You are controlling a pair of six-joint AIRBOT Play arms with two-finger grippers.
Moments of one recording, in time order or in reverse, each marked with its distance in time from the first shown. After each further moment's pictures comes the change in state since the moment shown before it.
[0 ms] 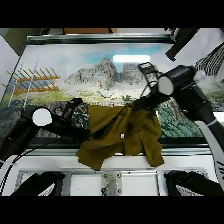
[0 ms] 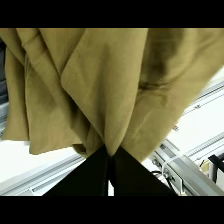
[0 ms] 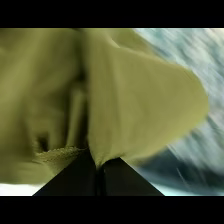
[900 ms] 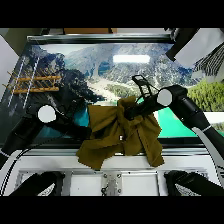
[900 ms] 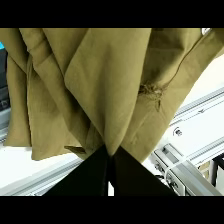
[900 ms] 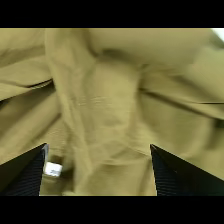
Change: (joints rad) left arm 0.001 -0.050 0.011 0.002 0.018 0.011; right arm -0.084 0.059 -0.314 0.367 -0.325 -0.190
